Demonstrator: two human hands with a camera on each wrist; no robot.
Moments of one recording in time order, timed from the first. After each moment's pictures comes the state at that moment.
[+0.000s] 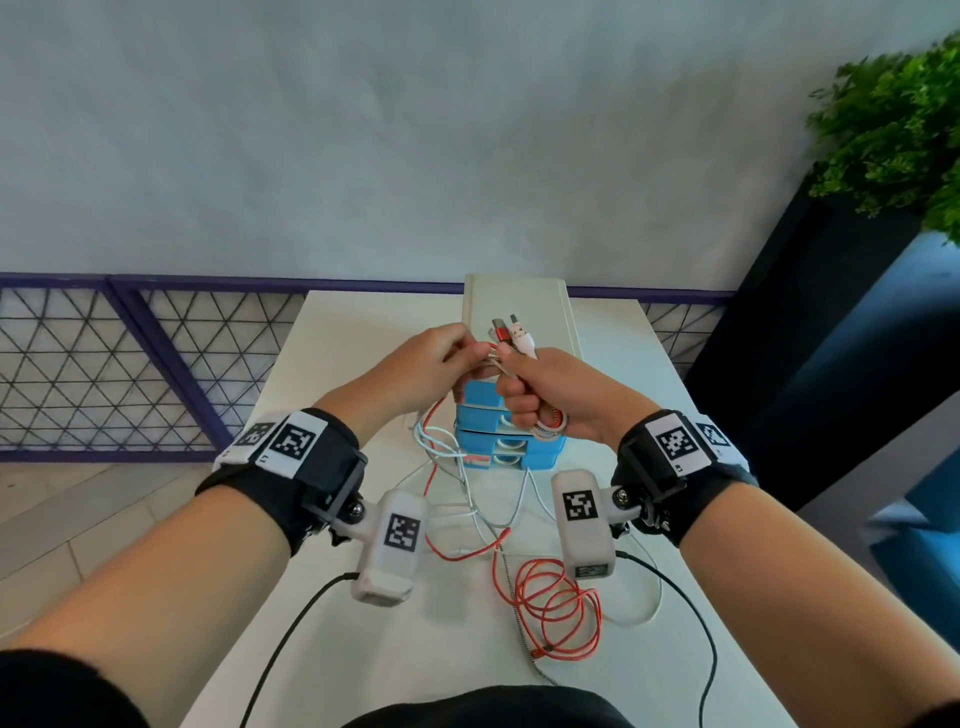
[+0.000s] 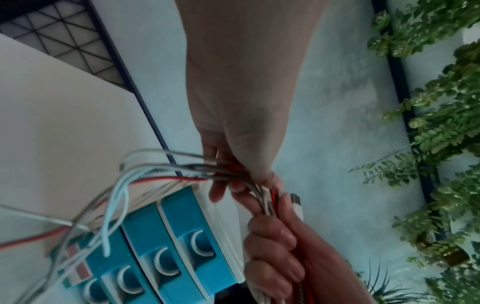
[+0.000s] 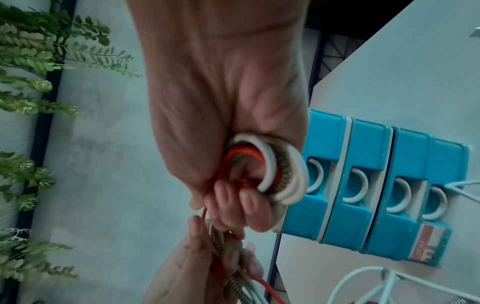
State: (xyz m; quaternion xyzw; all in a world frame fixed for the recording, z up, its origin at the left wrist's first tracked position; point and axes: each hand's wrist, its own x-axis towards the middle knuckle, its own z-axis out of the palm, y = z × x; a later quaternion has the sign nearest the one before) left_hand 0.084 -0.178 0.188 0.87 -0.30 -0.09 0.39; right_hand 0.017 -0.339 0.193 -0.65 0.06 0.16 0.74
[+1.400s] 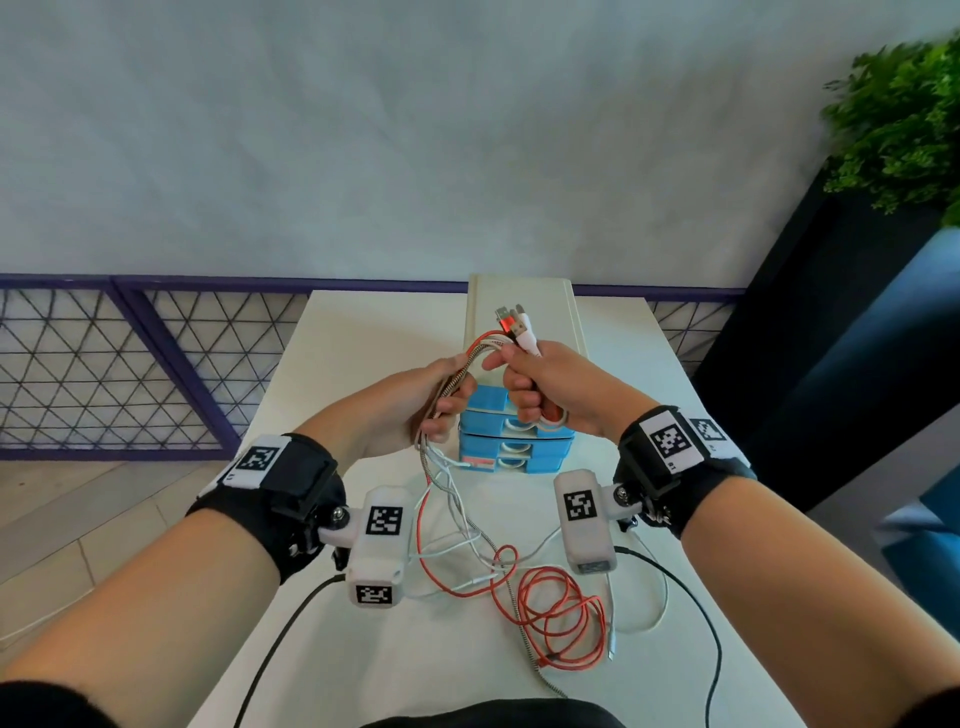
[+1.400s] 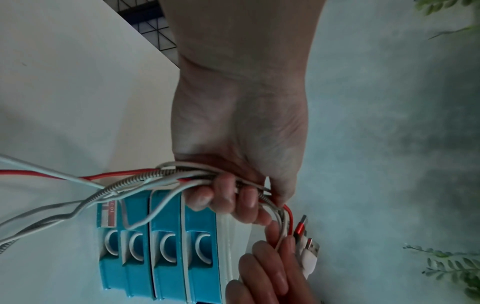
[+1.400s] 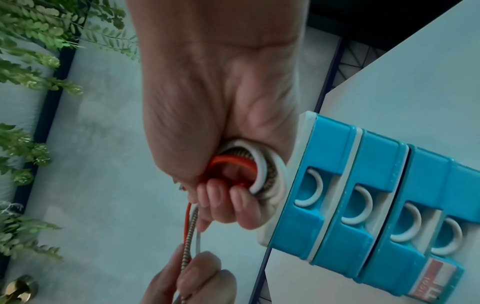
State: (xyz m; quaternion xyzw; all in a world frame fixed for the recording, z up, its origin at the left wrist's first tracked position) left_hand 0.080 -0.161 0.175 0.63 -0.12 -0.42 0.64; right_hand 0.036 -0.348 0.185 -0.70 0.04 0.13 0.70
